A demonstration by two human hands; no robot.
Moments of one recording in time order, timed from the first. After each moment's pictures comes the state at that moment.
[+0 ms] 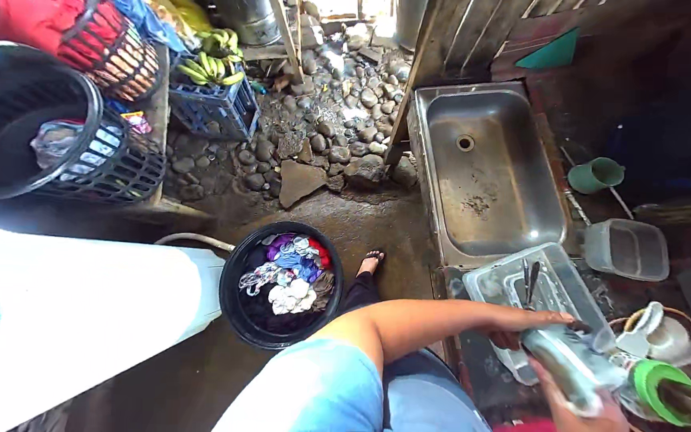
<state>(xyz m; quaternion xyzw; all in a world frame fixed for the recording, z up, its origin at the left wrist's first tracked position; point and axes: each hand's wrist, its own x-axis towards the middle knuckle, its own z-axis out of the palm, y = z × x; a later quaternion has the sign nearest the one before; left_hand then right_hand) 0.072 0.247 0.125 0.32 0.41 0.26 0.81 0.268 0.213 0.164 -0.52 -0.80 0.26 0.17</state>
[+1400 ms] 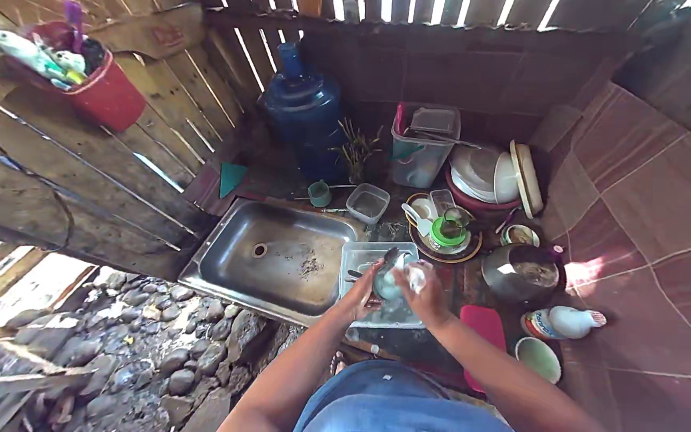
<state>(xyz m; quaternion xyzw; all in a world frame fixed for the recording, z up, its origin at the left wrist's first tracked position) 0.131 0.344 0.172 0.37 0.52 0.13 0.76 0.276 0.276 0.165 -0.62 -0.61 0.12 0.49</state>
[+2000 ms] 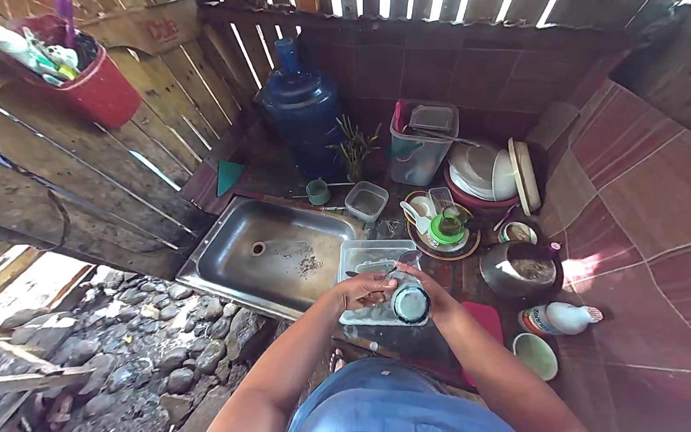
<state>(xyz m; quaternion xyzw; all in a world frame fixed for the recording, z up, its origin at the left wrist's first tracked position) 0.115 0.368 0.158 0.45 0.29 0.02 0.85 0.295 0.286 0.164 -0.41 -0.13 0.76 0.48</state>
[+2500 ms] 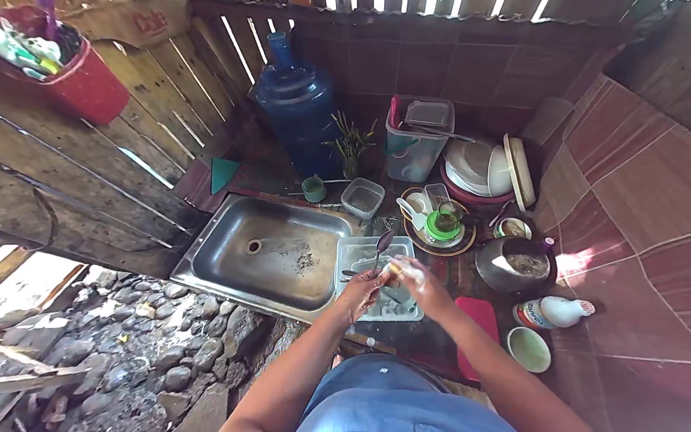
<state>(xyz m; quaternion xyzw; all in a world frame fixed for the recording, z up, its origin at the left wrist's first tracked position) 0.125 0.331 0.168 0.40 0.41 0.19 0.80 0.306 0.263 0.161 -0.60 -0.61 0.33 0.39</state>
